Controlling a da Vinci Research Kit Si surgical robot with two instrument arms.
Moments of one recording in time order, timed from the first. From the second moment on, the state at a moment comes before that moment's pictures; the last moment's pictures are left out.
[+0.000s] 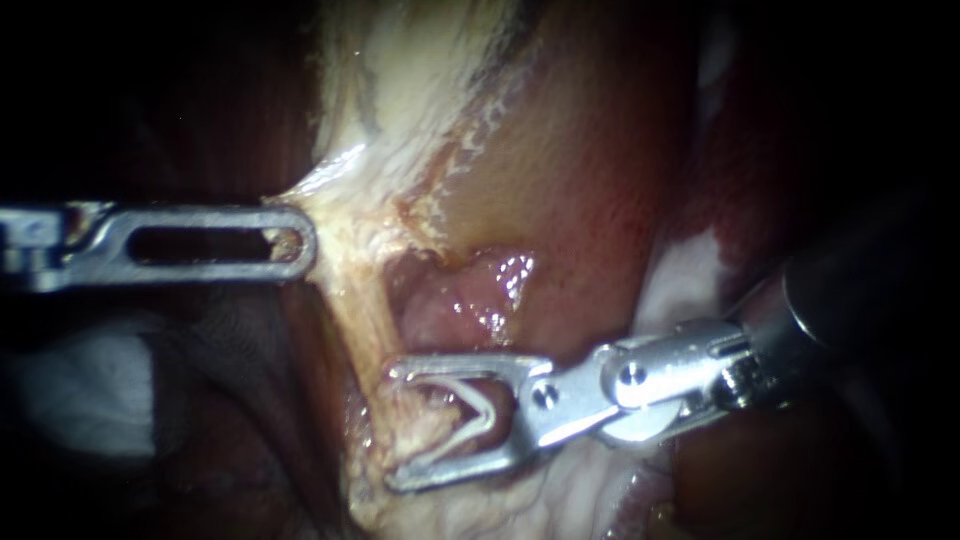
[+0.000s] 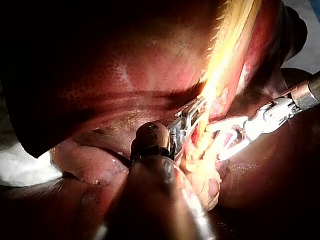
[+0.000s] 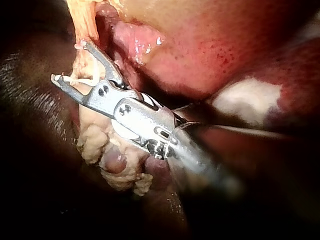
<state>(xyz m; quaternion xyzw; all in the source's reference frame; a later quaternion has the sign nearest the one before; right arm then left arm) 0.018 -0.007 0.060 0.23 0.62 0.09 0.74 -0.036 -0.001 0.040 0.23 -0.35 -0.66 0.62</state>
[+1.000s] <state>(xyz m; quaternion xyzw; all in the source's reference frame) 0.020 -0.006 0.065 0.24 0.60 0.10 0.75 -0.036 -0.001 0.039 0.23 -0.35 -0.66 0.62</state>
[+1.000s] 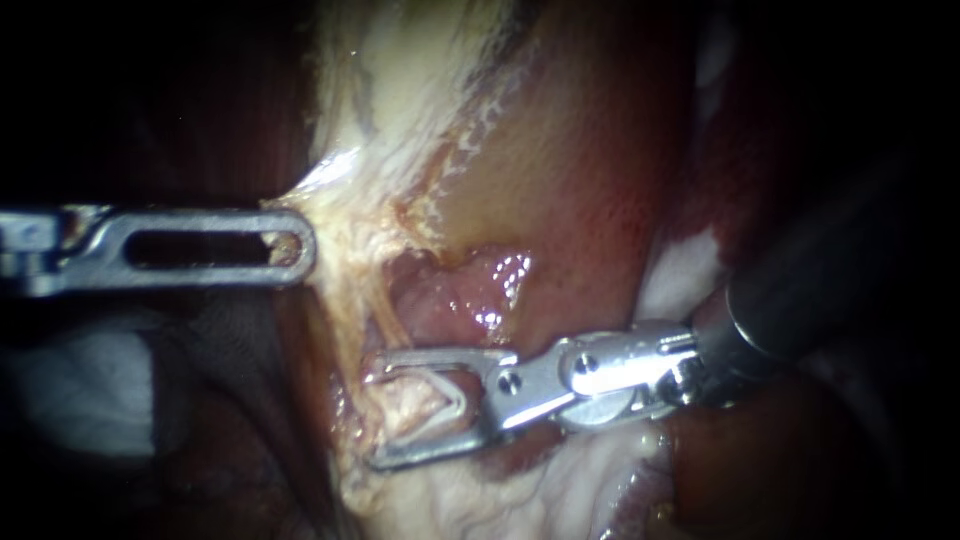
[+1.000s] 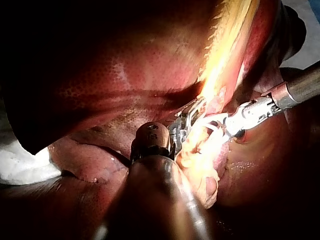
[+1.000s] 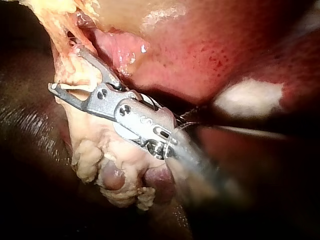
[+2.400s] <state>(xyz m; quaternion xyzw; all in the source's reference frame) 0.021 -0.006 0.063 0.31 0.62 0.10 0.71 -0.036 -0.002 0.038 0.22 -0.35 -0.66 0.62</state>
